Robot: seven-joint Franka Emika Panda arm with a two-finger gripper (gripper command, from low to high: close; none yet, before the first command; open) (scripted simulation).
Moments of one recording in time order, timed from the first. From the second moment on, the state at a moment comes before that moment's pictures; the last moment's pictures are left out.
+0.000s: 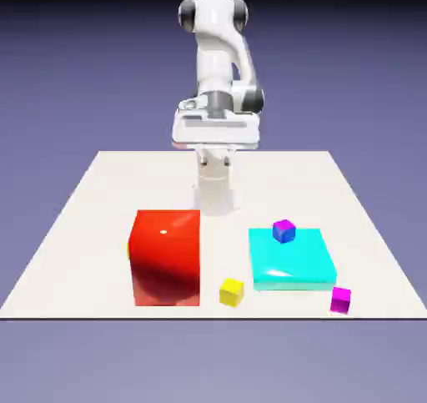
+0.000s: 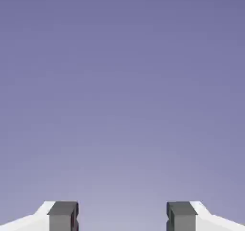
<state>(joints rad) 0.02 -0.53 0.01 -2.78 -0.01 3.01 0.78</state>
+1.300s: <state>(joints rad) 0.22 0.75 0.33 -1.88 -0.19 2.48 1.74</state>
